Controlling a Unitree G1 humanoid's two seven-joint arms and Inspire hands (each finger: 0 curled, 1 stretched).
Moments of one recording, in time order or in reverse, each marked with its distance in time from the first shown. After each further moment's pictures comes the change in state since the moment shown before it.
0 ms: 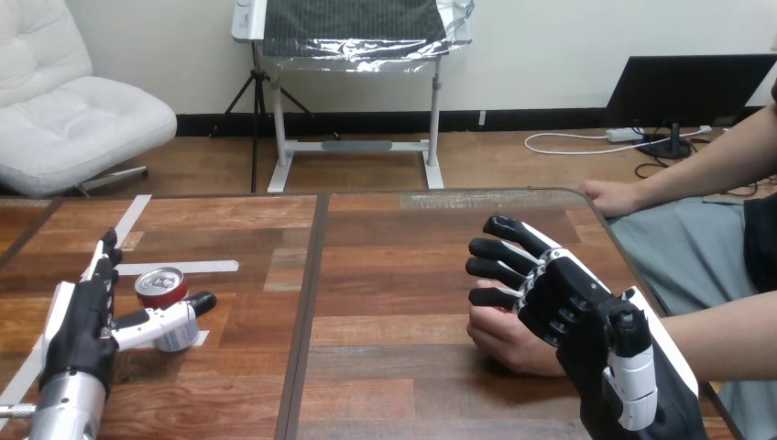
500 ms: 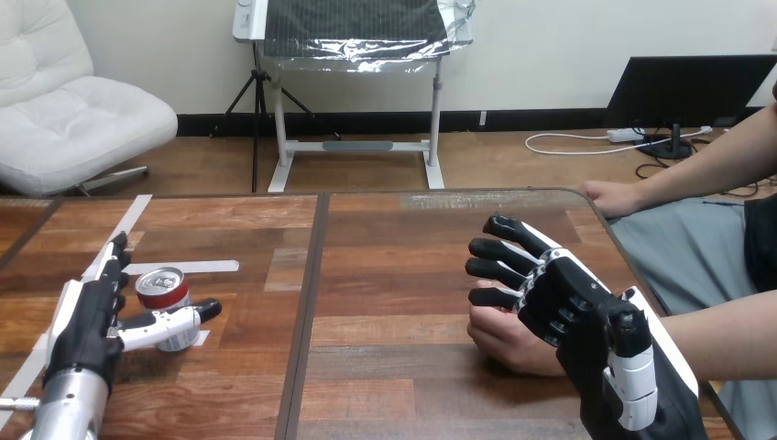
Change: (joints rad) left arm -0.016 0.016 -0.027 0.003 0.045 0.036 0.004; right arm 0.000 0.000 0.000 0.000 0.000 -0.001 0.000
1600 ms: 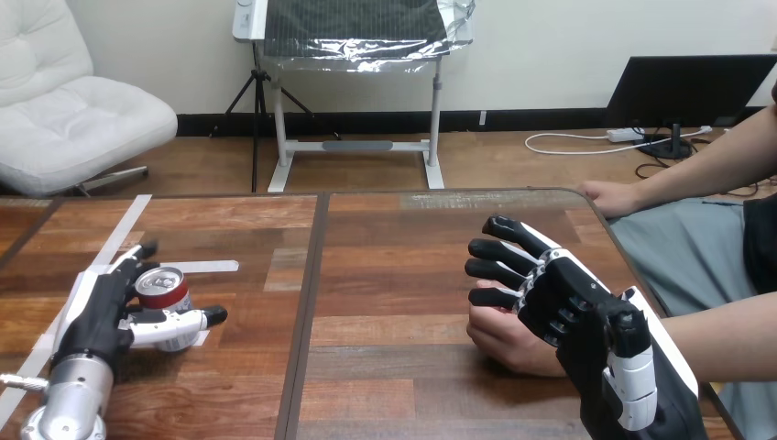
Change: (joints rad) left arm -0.047 0.034 -0.067 0.011 0.107 0.088 0.015; right arm 0.000 0.000 0.000 0.000 -0.002 -0.003 -0.001
